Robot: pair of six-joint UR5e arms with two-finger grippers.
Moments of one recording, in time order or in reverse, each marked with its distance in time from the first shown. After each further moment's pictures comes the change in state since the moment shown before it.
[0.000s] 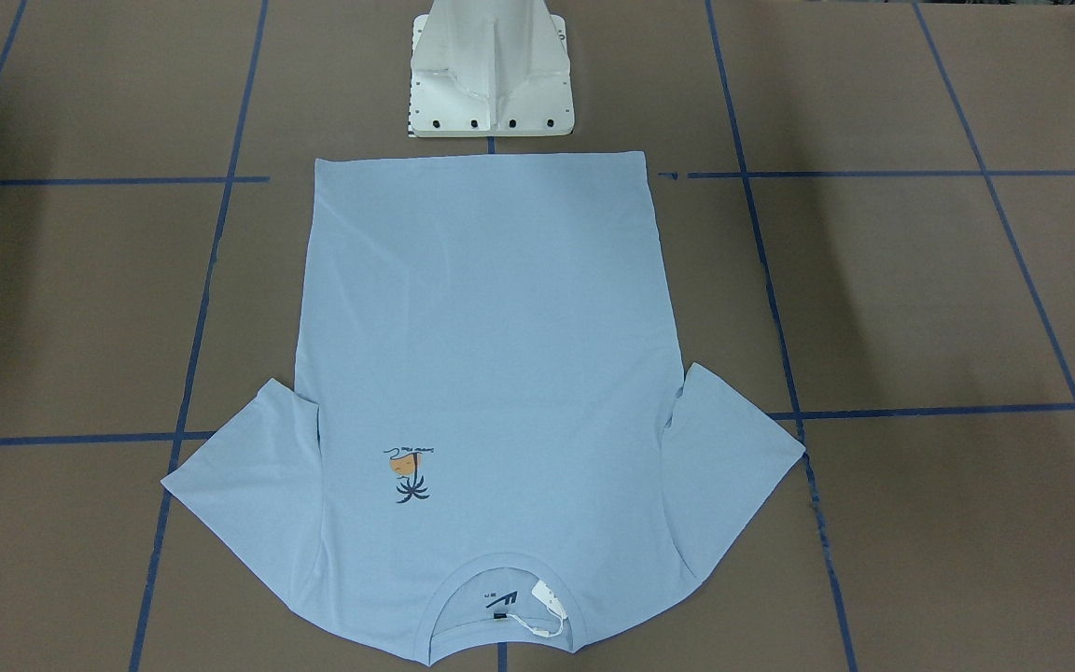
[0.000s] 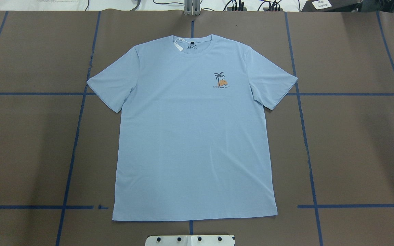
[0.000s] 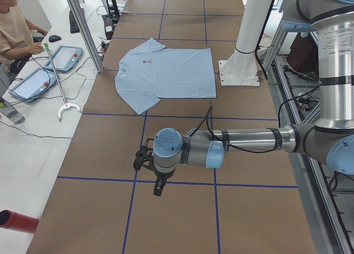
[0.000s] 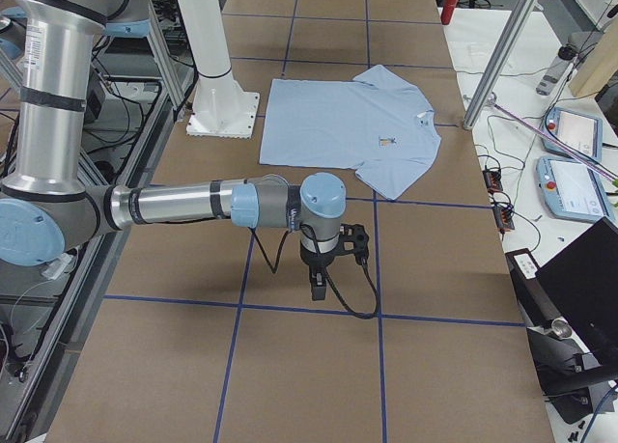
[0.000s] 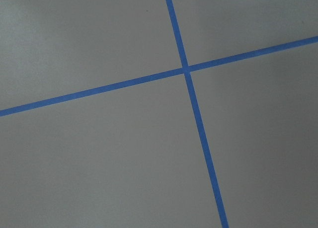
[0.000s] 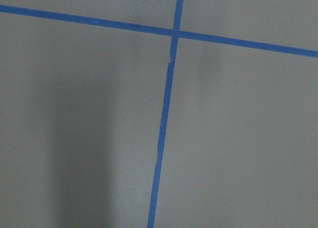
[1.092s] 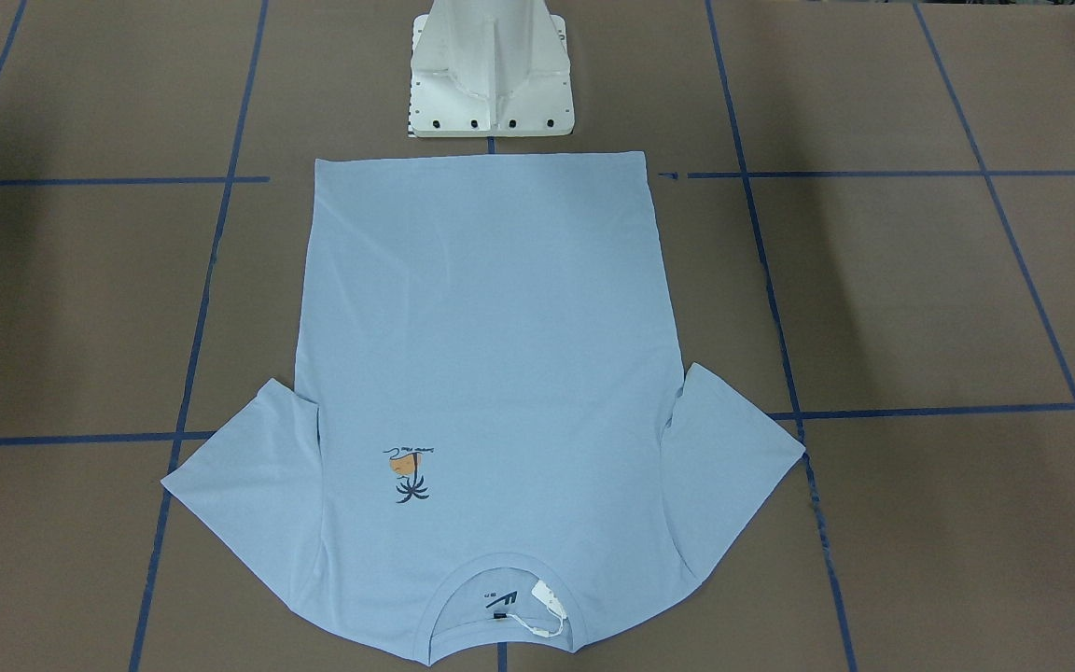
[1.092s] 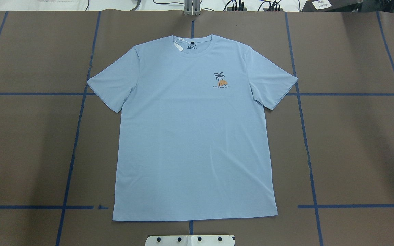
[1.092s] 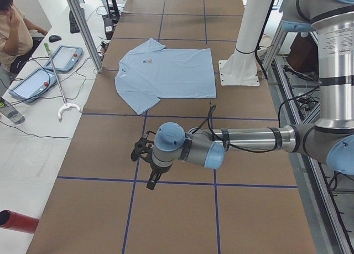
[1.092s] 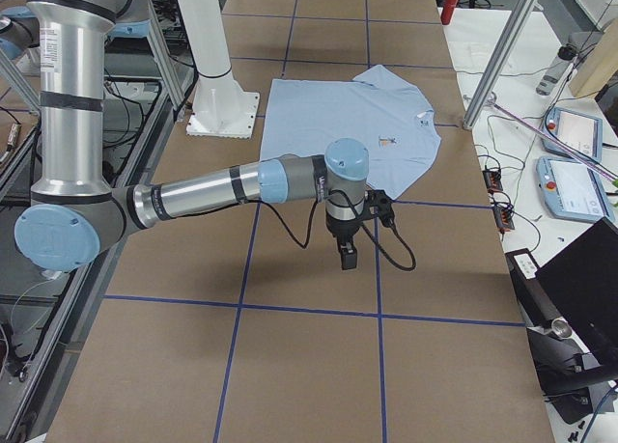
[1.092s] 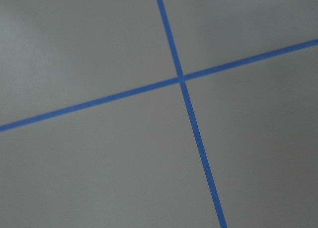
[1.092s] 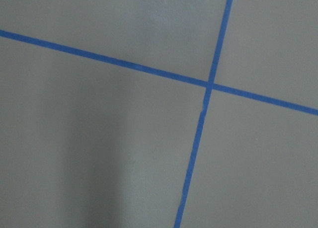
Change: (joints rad) left arm -0.001 0.002 -0.002 -0.184 -0.004 0.001; right arm -0.063 0.145 0.021 0.003 -0.005 0.002
